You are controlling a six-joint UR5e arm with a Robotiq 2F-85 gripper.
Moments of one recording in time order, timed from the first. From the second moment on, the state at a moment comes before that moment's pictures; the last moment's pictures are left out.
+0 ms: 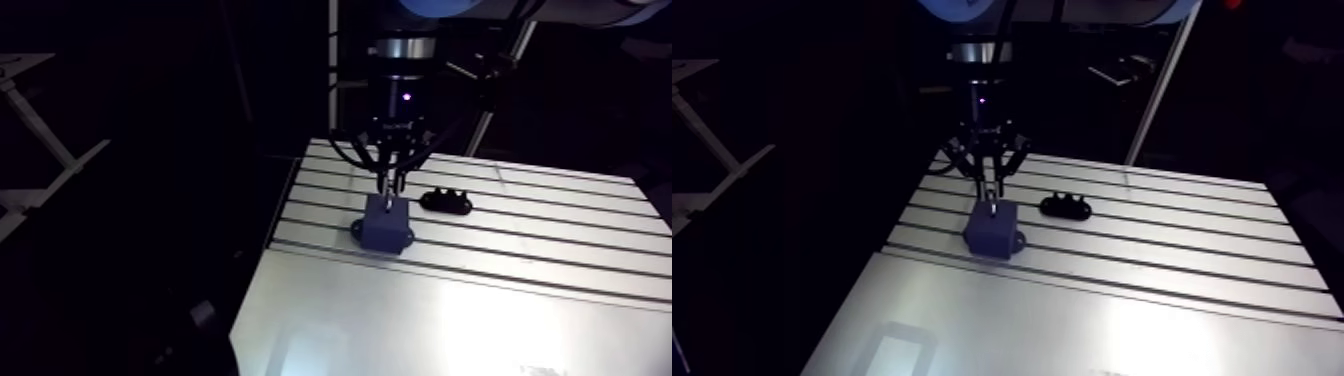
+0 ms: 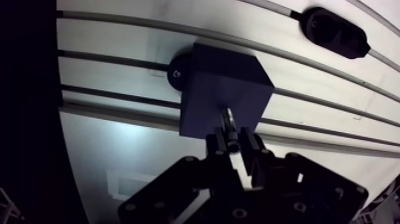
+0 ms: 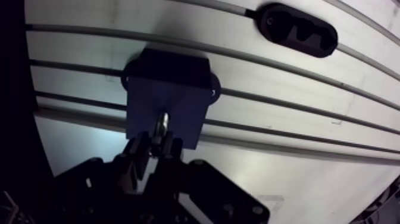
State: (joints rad) arm 0.16 -1.24 1.73 -1.77 -1.61 -1.63
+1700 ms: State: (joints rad) arm 0.16 -1.24 1.76 -1.80 -1.61 -1.63
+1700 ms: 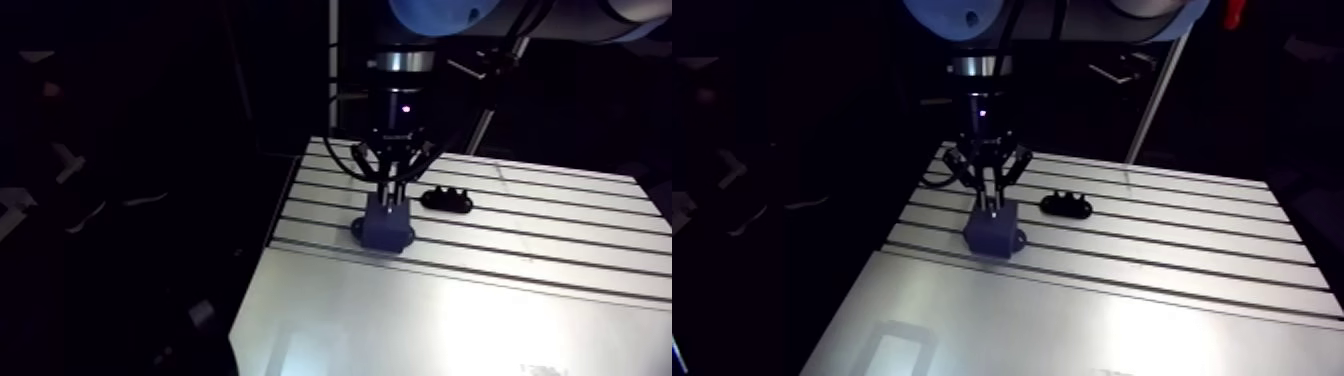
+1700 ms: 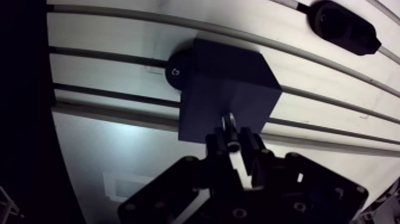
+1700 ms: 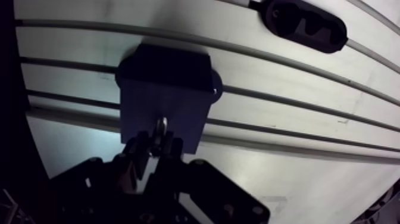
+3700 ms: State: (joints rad) arm 0.00 -1.48 1.42 -1.36 -1.60 -1.65
